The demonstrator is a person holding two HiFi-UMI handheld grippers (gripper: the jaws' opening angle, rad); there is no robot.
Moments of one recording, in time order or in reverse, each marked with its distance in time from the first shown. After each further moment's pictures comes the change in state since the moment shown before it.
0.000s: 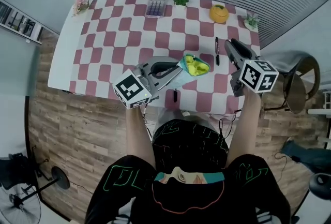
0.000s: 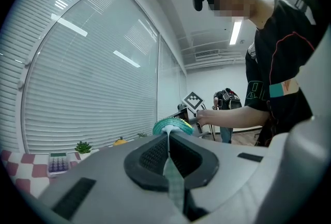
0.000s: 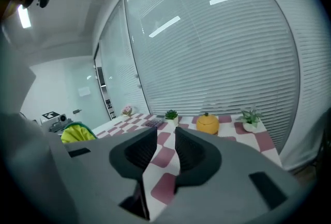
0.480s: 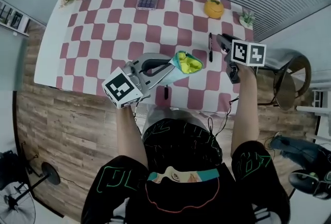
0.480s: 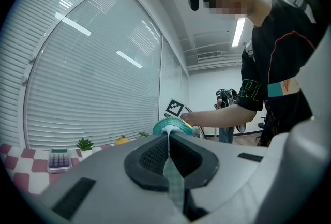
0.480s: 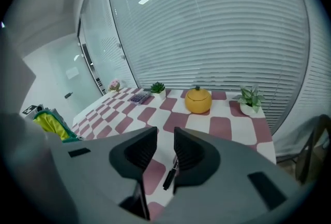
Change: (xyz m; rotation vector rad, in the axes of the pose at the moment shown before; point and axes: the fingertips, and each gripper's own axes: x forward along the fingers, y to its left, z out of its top) left arm -0.002 0.007 -0.005 -0.017 -0.016 0.011; right arm 0.056 -0.046 -0.042 0.016 0.337 -0.064
